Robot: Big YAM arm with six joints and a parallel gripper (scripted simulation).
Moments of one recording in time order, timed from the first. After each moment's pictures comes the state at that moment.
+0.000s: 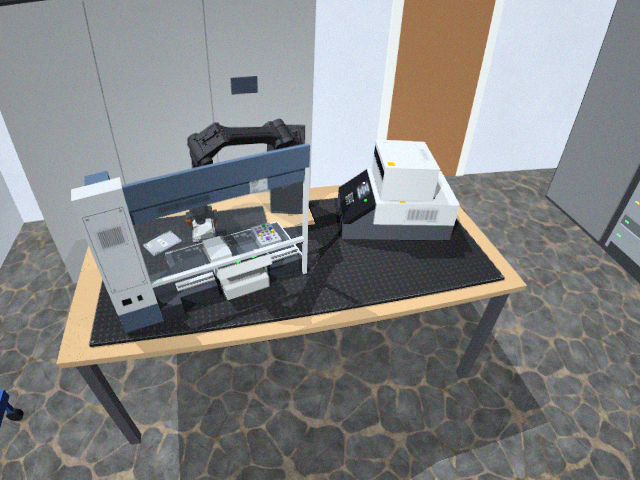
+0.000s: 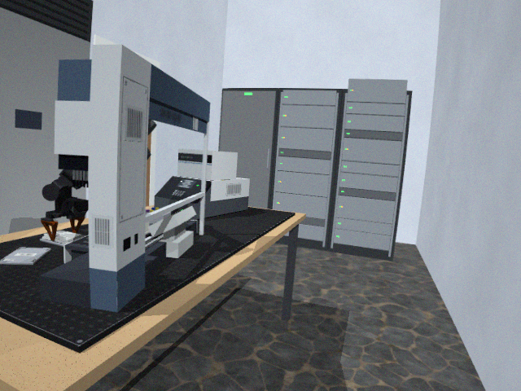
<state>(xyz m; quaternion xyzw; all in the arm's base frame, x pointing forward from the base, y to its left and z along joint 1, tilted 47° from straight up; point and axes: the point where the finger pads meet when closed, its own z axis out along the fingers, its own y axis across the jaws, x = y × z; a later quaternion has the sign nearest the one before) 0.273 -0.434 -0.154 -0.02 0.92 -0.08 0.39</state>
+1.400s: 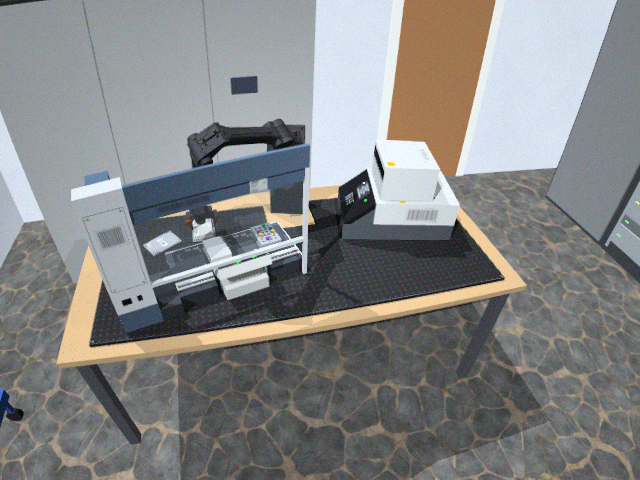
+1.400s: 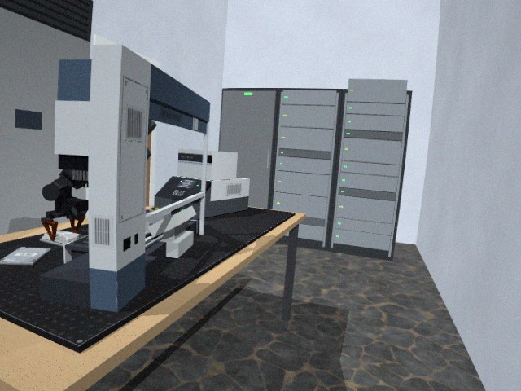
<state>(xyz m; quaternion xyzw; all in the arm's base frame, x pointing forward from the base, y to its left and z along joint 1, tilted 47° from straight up) 0.273 -0.435 -0.154 -0.02 0.92 -0.08 0.39</state>
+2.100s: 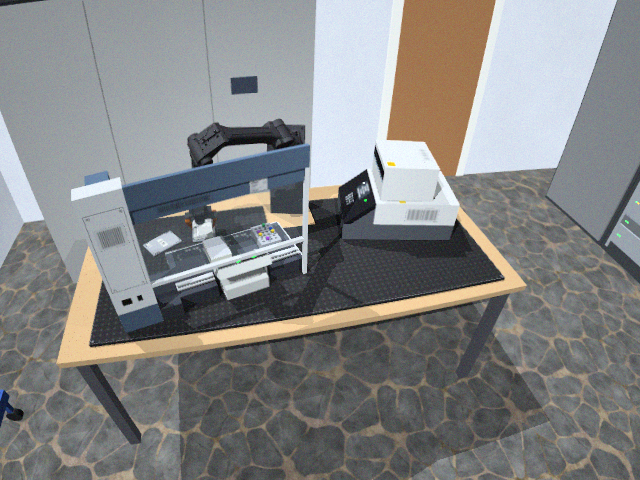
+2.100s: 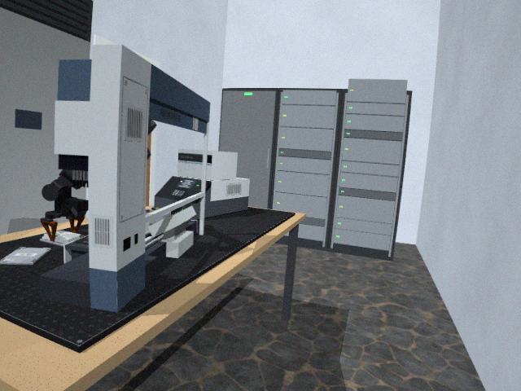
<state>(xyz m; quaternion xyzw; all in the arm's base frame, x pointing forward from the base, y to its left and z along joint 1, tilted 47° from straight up) 0.274 -0.437 -0.152 -0.02 0.92 -0.09 0.39</state>
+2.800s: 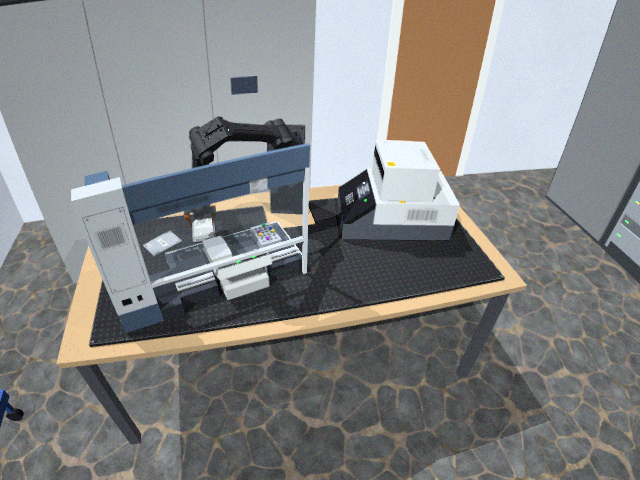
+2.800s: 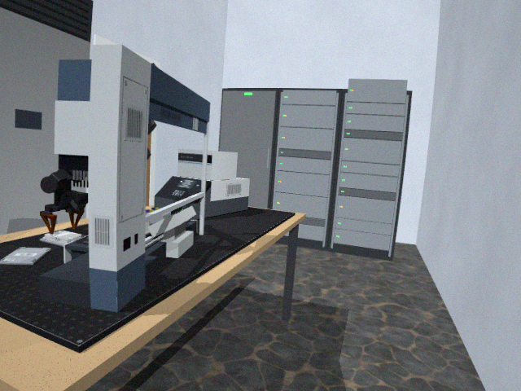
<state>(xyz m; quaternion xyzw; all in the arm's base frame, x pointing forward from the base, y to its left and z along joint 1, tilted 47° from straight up) 0.255 -0.435 -0.136 -0.02 0.92 -0.09 0.39</state>
